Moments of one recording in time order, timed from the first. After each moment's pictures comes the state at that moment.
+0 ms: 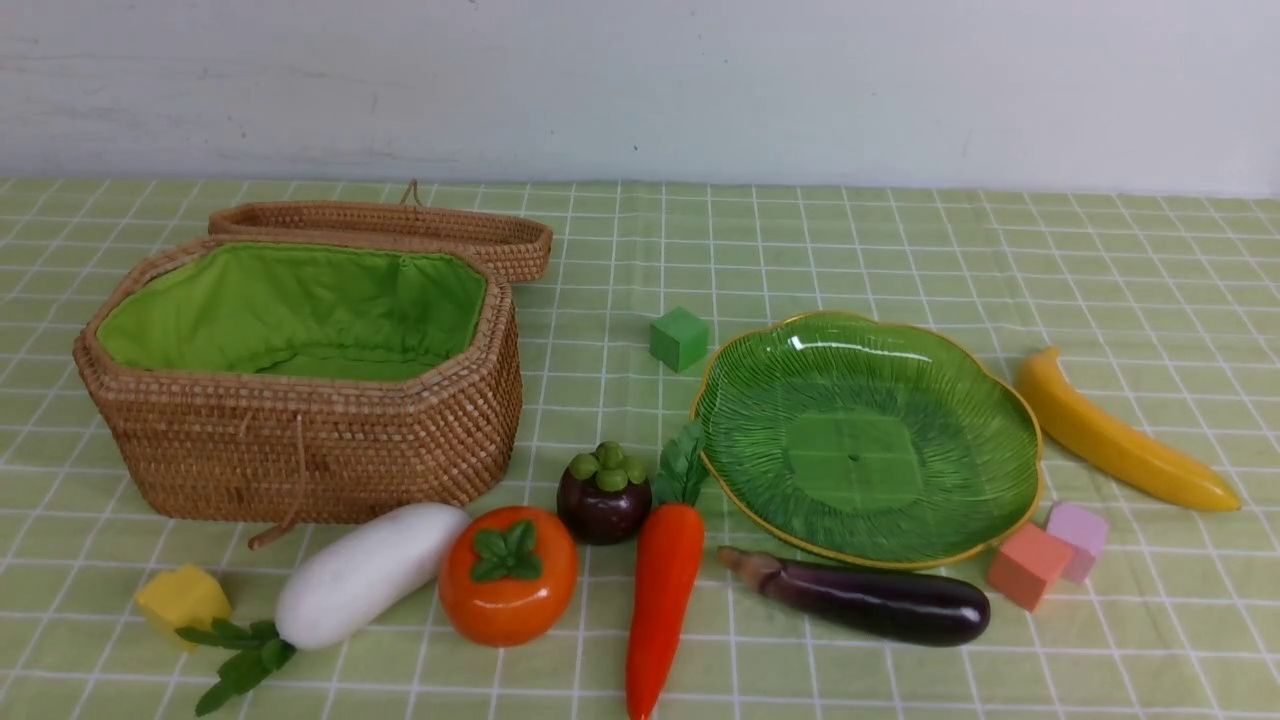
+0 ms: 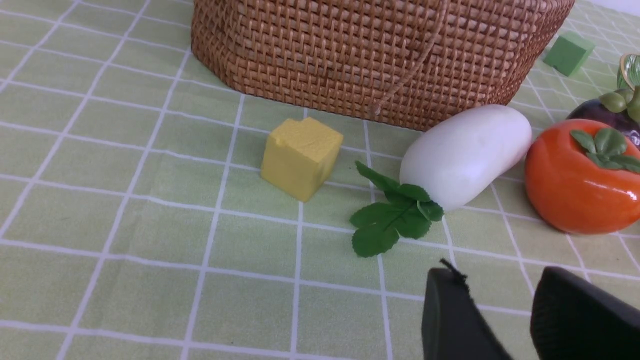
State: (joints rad) right arm -0.06 -0.01 0.02 0.09 0.38 -0.07; left arm -0.04 -0.02 0.03 -0.20 0.38 -0.10
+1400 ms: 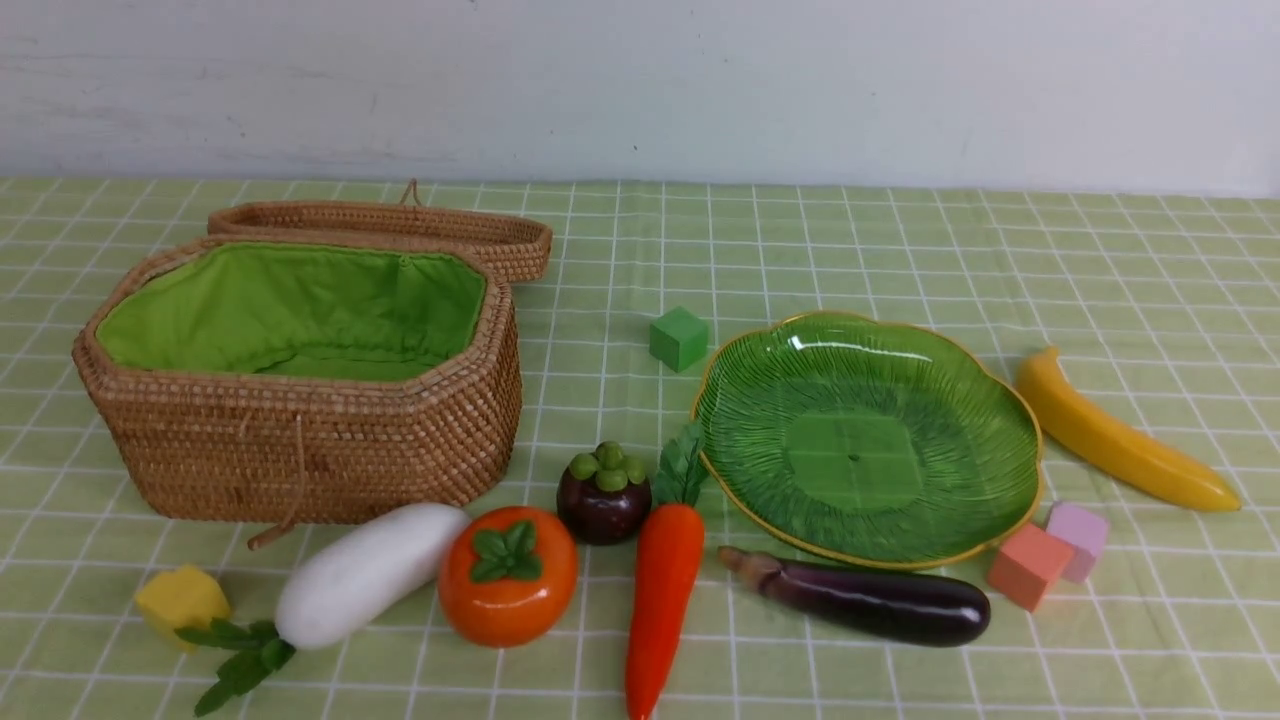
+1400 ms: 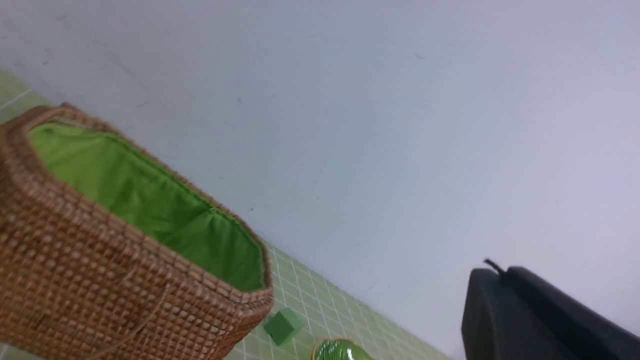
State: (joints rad) right arm -0.06 -0.01 0.03 0.14 0.33 -0.03; left arm -0.04 0.00 -0.30 -0.71 0.26 -0.06
